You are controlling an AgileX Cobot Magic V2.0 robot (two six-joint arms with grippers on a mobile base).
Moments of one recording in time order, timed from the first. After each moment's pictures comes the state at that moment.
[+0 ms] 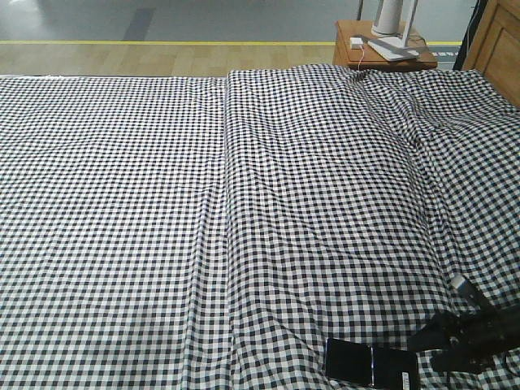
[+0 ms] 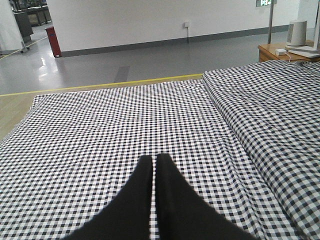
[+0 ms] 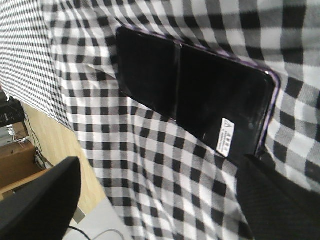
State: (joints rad) left arm 0.04 -0.01 0.03 -0.03 0.18 0.15; right arm -0.52 2.58 -1.18 0.89 1.00 -1.21
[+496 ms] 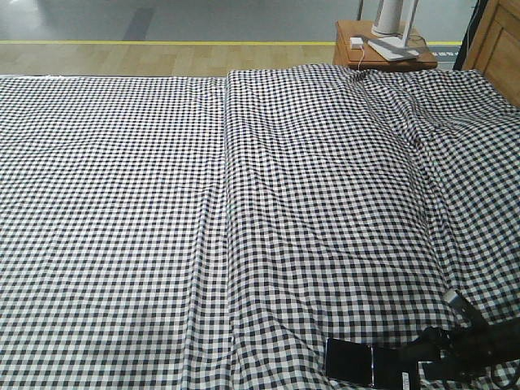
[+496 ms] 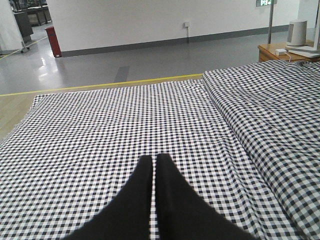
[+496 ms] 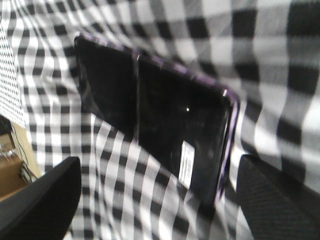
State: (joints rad) left arm 0.04 -0.01 0.03 -0.03 0.18 0.15; right arm -0.52 2.69 -1.20 0.99 0.90 -1.34
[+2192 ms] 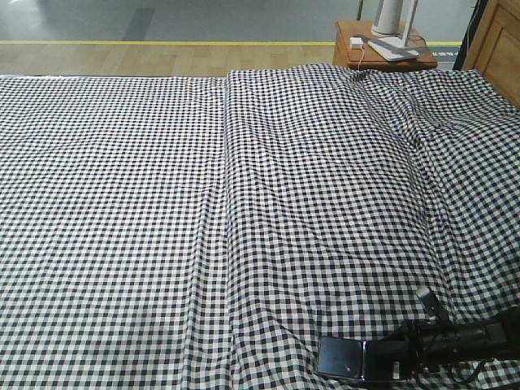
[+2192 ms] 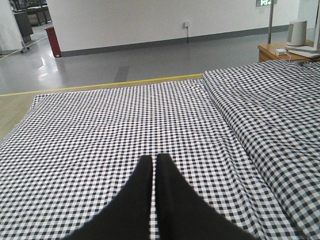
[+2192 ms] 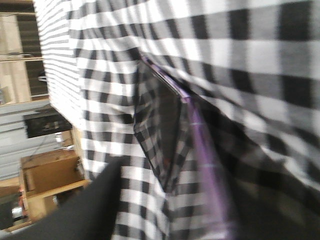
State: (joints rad) left arm 0.04 -0.01 0.03 -0.03 0.18 0.15; right arm -0.41 2.81 -1.26 1.21 1.09 -1.45
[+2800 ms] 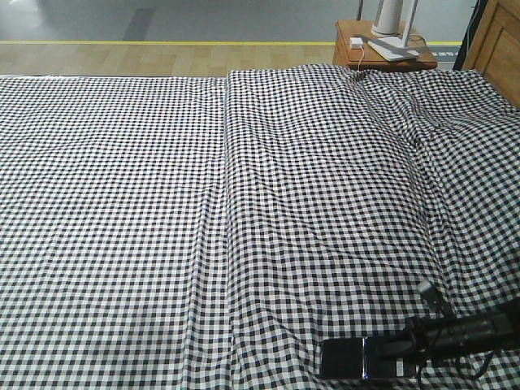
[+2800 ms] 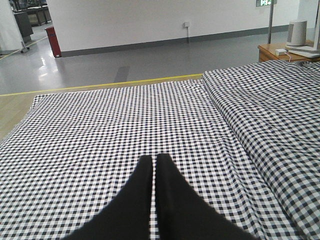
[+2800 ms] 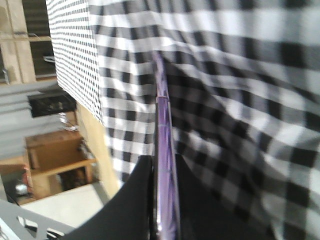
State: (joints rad) left arm 0.04 -0.01 0.03 -0.03 0.18 0.15; right arm -0.41 2.72 -1.23 1.11 1.12 -1.40
